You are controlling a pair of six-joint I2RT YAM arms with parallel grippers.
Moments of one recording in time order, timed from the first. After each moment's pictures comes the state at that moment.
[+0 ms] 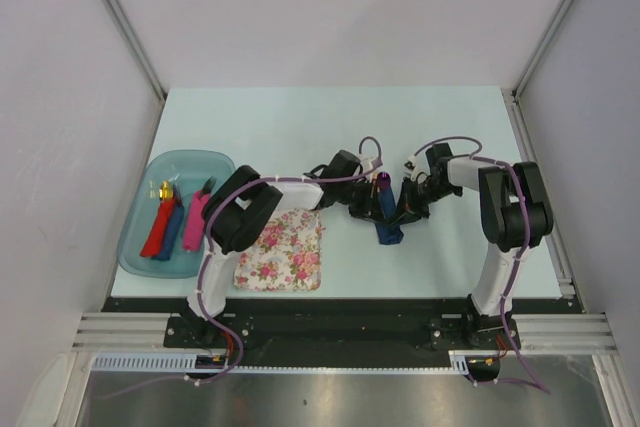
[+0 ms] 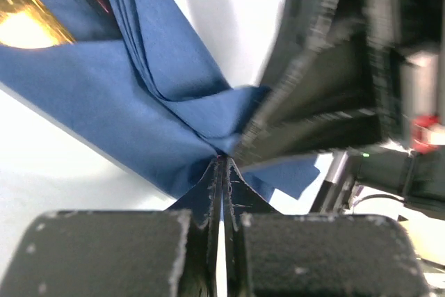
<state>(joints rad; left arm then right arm) -0.75 2.17 1.33 0.09 0.64 -0.62 0.16 1.92 1.09 -0.61 -0.74 0.26</state>
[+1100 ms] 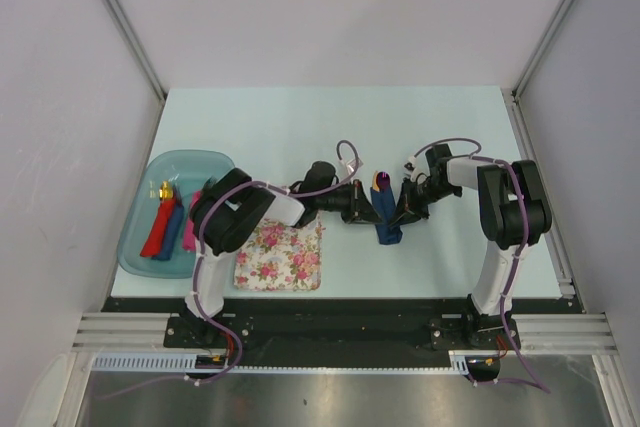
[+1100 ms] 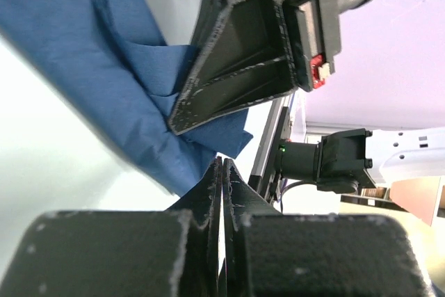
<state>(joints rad) -0.70 2.10 1.01 0.67 0.77 -0.99 0.15 1.94 1.09 -0.60 -0.74 0.27</state>
